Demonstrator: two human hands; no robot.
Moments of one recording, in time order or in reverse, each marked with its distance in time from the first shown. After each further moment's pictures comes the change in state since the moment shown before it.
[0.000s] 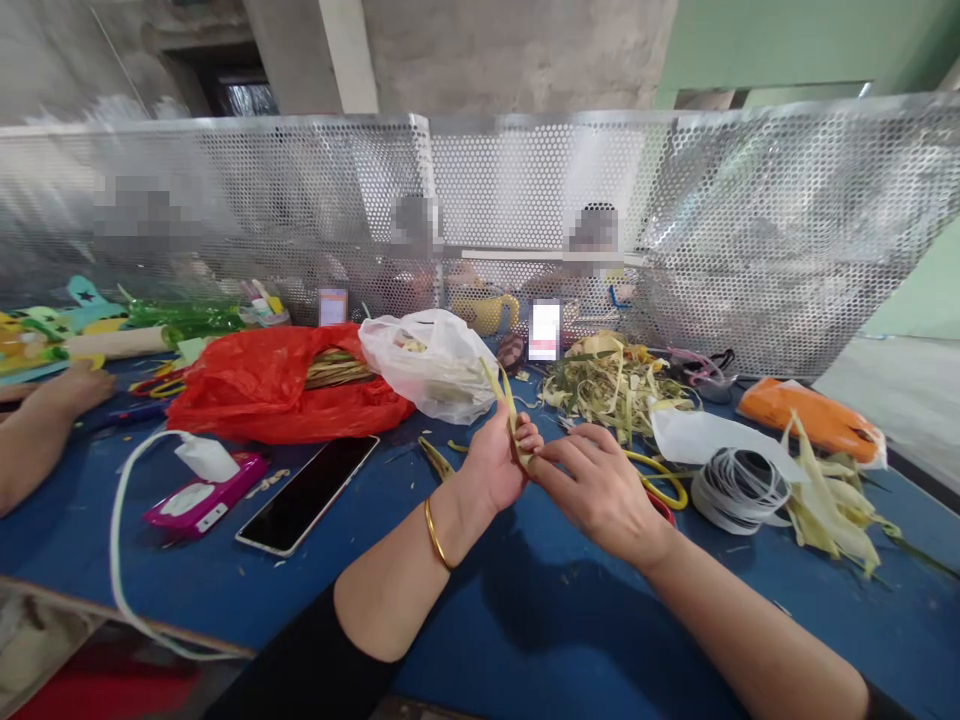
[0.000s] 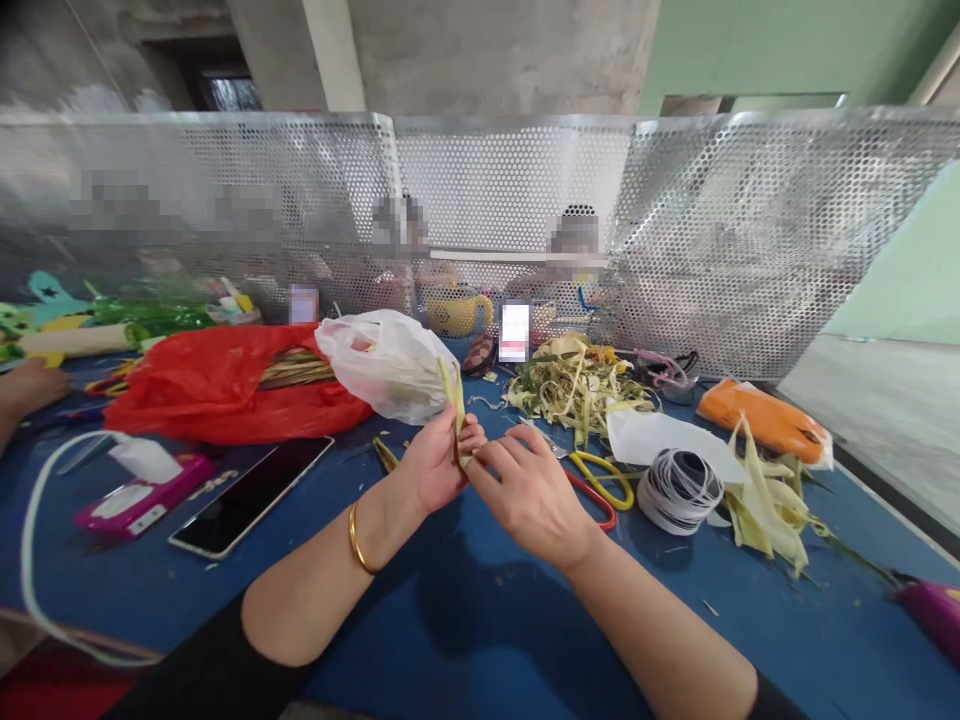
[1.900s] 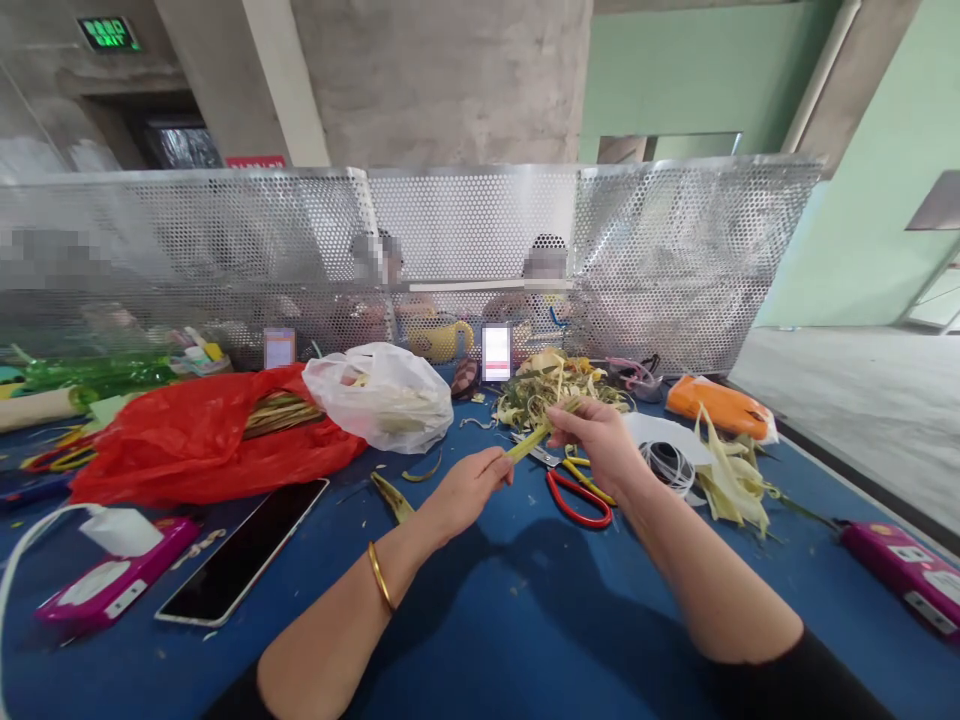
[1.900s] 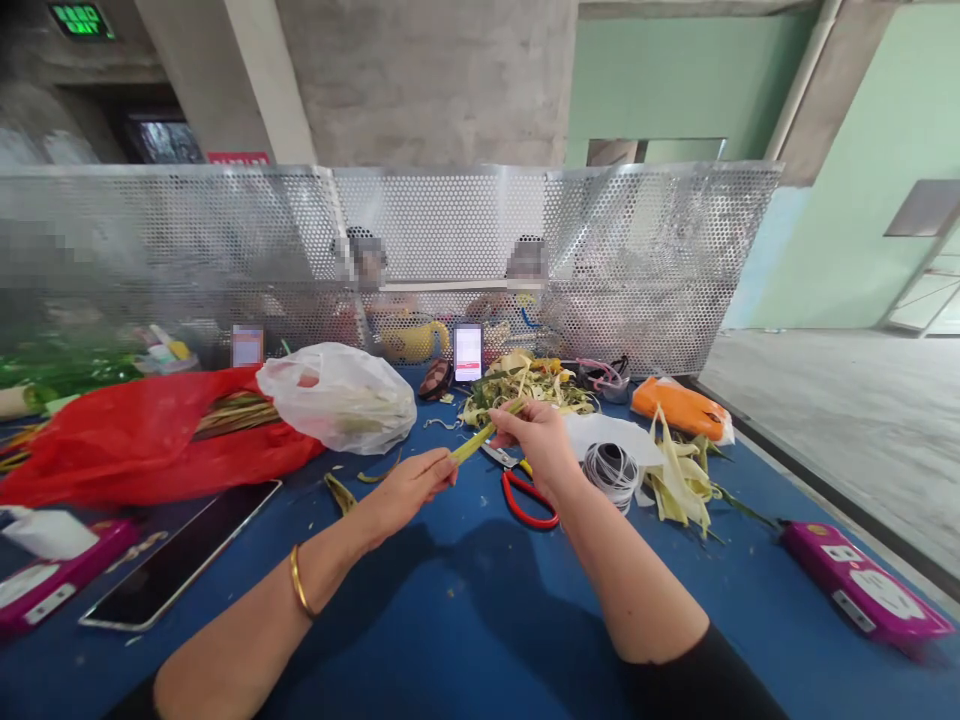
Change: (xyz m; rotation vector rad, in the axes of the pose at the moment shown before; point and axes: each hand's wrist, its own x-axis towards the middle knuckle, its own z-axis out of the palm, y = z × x) left_hand -0.020 -0.011 -0.002 1.438 -0.221 0.352; right_hand -0.010 0.059 -0.027 1.323 0.403 1.233
